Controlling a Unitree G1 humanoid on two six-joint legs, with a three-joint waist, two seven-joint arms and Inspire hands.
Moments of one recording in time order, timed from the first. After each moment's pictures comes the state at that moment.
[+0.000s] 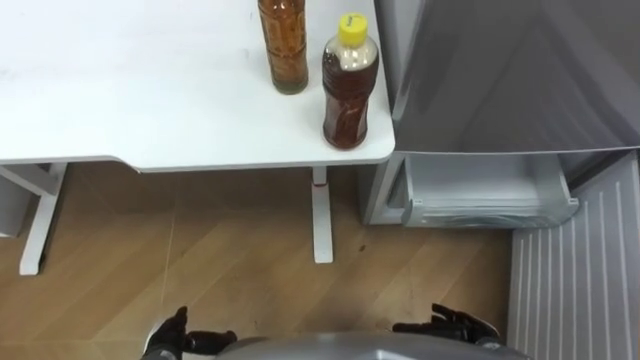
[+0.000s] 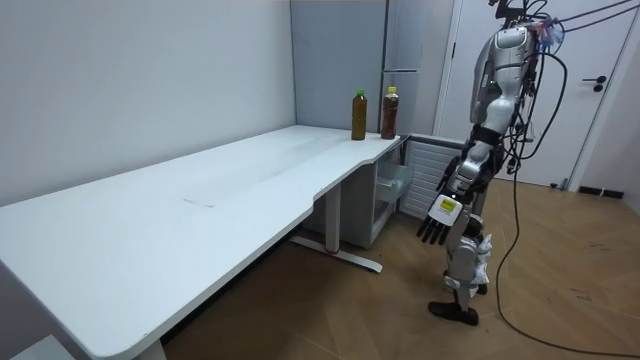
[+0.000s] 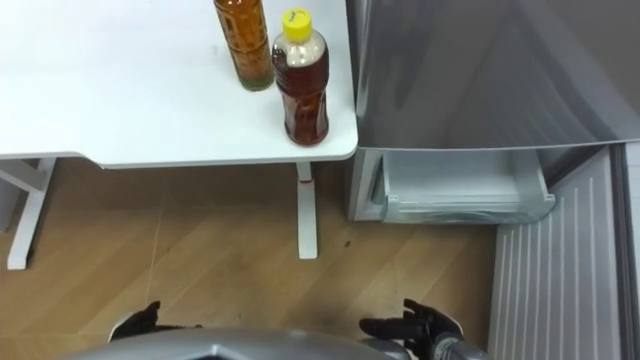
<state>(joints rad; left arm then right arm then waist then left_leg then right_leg) 0.16 0.18 0.07 1.12 0.07 -0.02 0.01 0.07 -0.21 0.05 1.28 0.23 -0.04 0.21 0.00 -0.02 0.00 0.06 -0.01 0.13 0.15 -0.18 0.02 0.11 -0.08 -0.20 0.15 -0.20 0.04</state>
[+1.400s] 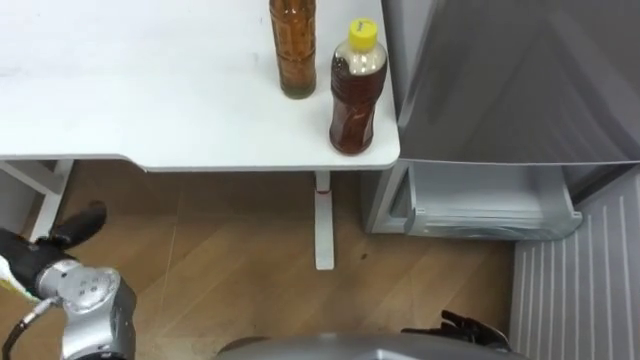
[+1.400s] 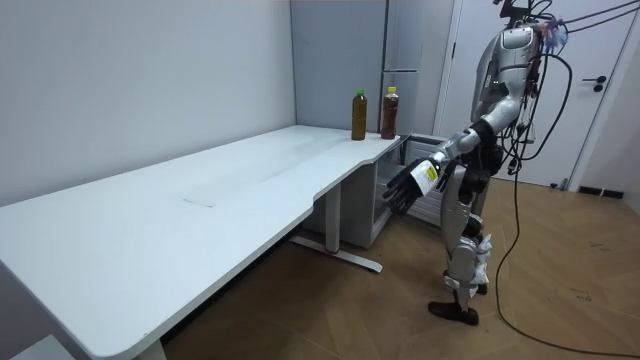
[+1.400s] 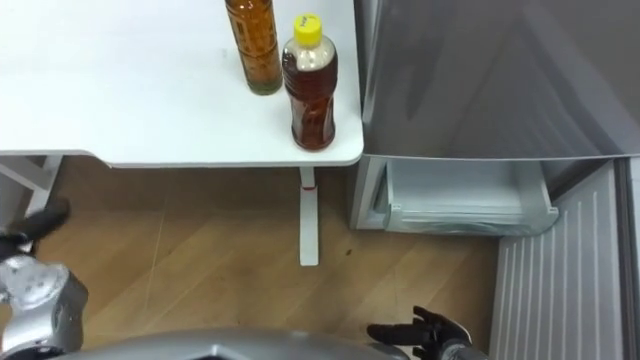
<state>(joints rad) 0.17 0.17 0.30 0.30 -0.11 -0.17 0.78 0.09 -0.22 0.01 1.26 0.21 -0.03 0.20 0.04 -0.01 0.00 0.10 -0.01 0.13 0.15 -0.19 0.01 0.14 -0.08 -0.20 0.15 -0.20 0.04</state>
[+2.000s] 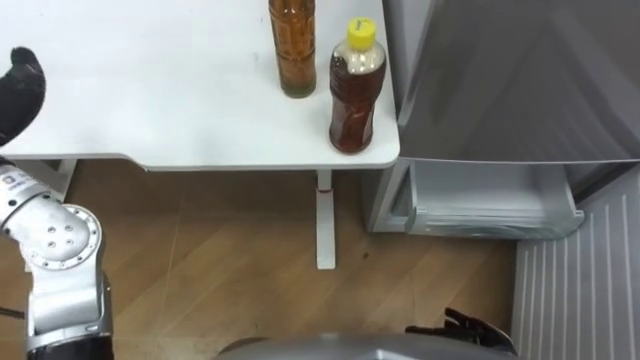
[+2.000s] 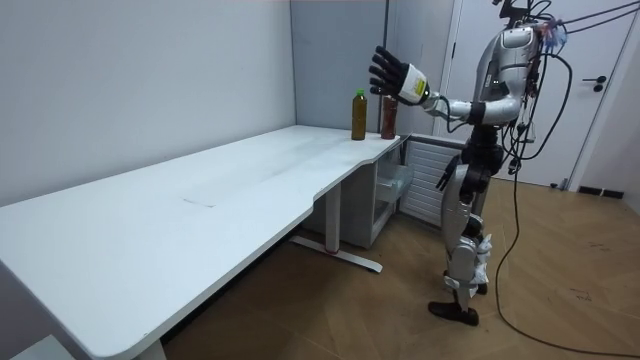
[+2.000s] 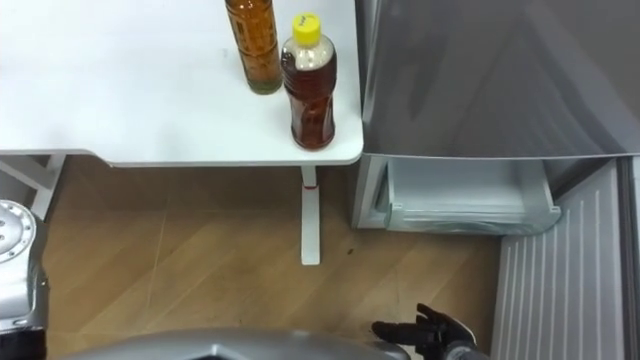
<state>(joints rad) 0.16 0.19 0.27 -0.17 0.13 -0.23 0.73 0.10 -0.23 -0.02 1.29 0.23 -0.08 0.24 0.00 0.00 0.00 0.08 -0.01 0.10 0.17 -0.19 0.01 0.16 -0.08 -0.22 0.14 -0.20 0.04</state>
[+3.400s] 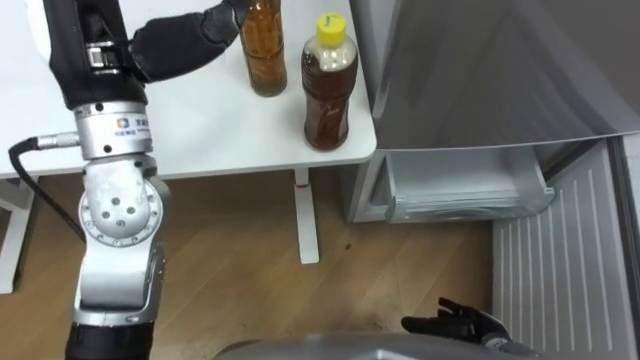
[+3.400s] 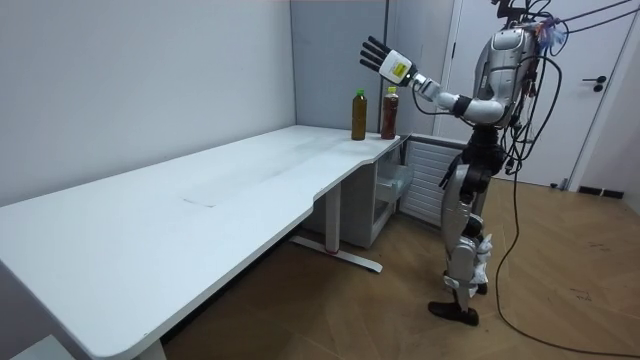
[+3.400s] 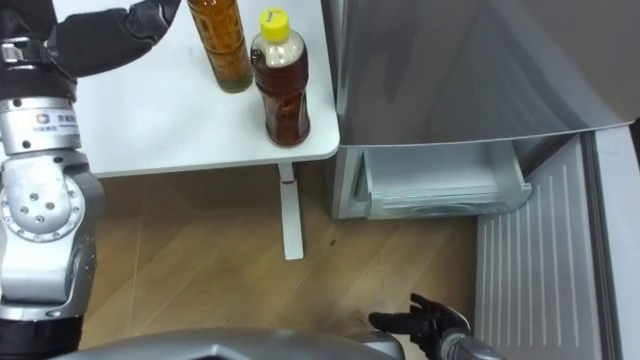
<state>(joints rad) 0.10 0.18 -0.03 -0.39 0.05 -0.23 0.29 0.01 -0.23 0.02 1.40 0.23 -0.12 0.26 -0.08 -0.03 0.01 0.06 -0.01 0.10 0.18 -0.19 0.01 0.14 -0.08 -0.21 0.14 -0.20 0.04</state>
